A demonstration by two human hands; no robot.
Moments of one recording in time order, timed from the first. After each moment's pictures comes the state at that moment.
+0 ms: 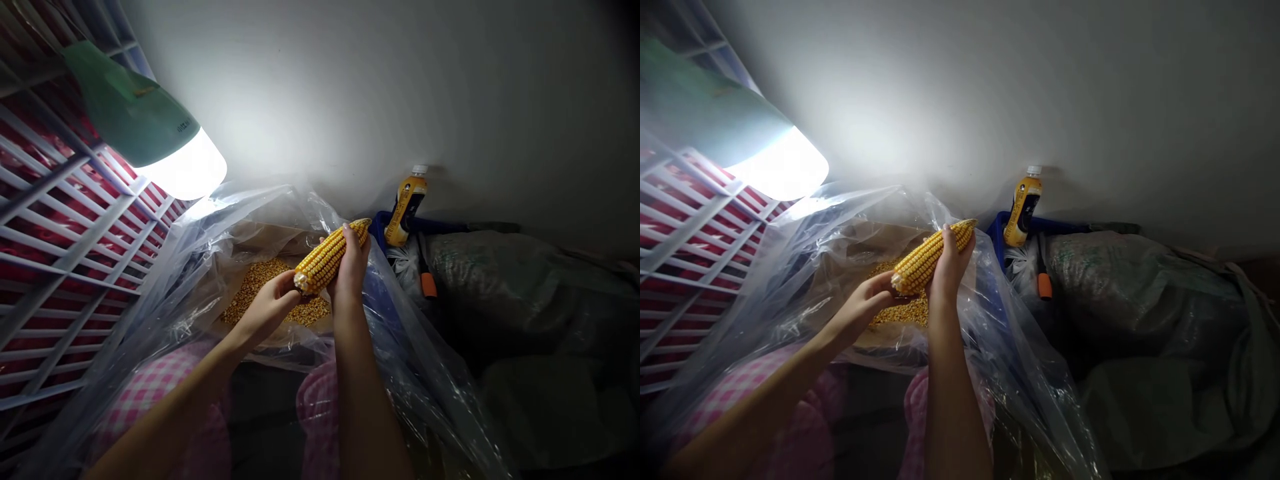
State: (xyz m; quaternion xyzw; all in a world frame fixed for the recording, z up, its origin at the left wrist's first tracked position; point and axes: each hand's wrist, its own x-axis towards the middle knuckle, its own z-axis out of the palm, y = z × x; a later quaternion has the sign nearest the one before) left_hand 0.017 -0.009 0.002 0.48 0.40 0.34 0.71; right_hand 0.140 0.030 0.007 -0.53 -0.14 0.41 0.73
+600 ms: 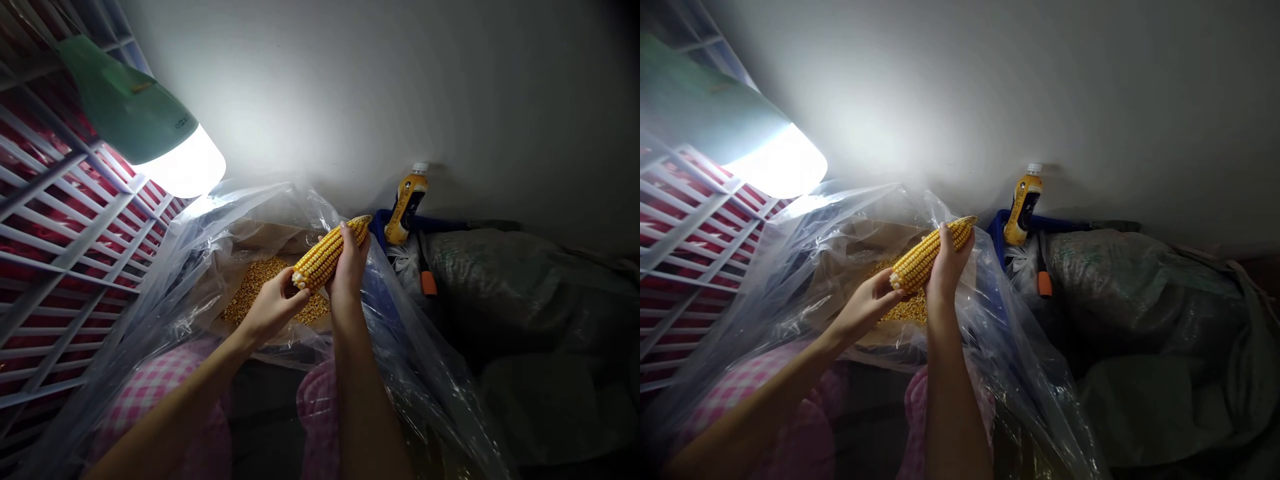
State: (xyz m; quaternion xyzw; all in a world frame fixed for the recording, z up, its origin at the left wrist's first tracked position) left_hand 0.017 -0.011 0.000 0.56 0.45 0.33 0.61; right_hand 0.138 0.029 0.008 -0.52 -0.15 0.41 0.73
